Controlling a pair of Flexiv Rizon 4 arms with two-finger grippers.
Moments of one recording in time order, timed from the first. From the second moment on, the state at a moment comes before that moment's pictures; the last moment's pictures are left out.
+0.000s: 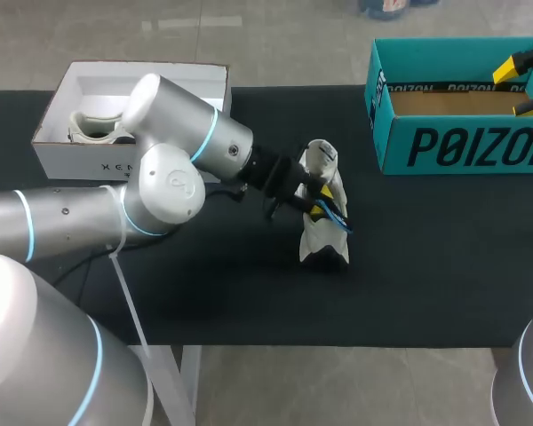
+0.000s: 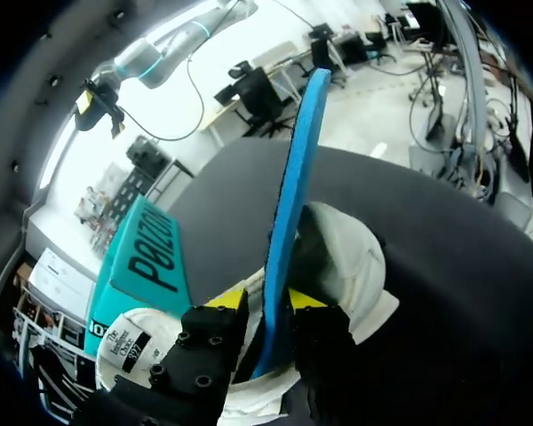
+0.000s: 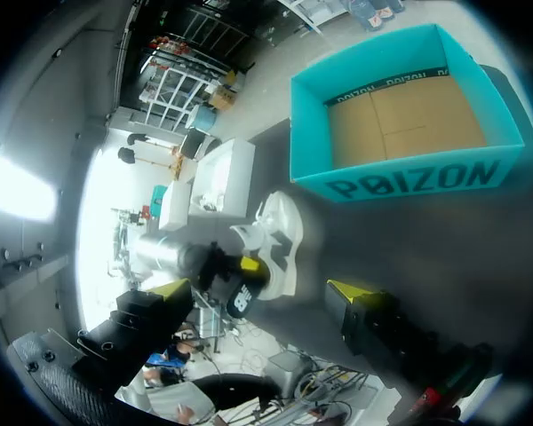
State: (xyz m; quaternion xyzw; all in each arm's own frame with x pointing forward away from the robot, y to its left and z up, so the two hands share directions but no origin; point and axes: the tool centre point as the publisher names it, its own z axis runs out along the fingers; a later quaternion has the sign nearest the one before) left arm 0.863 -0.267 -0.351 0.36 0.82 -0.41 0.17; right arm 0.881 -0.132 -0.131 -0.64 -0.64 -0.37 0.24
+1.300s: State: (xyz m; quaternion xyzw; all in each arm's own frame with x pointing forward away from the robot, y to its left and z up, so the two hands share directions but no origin) left arm 0.880 -0.262 -0.354 0.38 0.83 -0.37 0.16; right arm 0.881 -0.132 -0.131 -0.64 -0.64 -0.37 0.24
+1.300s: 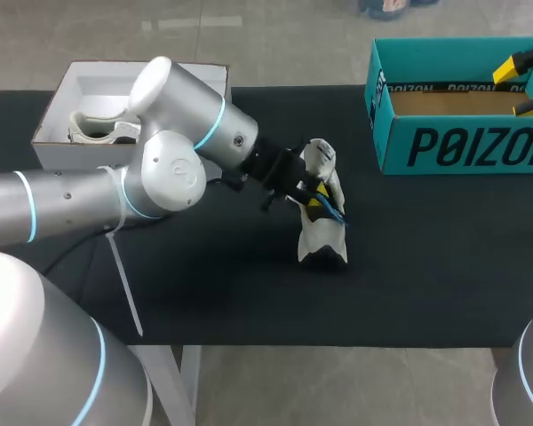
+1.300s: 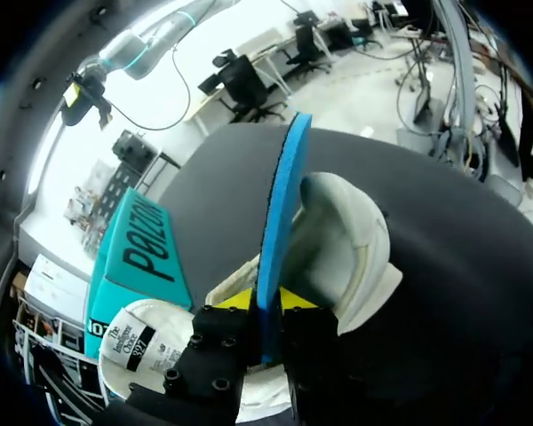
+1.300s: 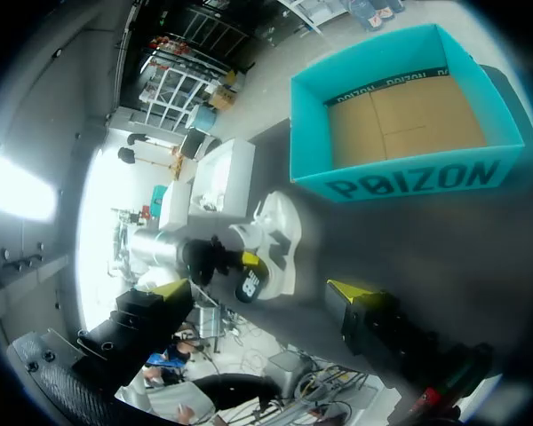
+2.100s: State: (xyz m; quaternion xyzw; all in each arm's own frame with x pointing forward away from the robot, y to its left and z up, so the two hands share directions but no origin) left arm 0.853 -0.260 -0.345 0.41 0.81 -0.39 0.18; right arm 0.881 -0.132 -0.131 -0.64 -0.64 -0.37 0.24
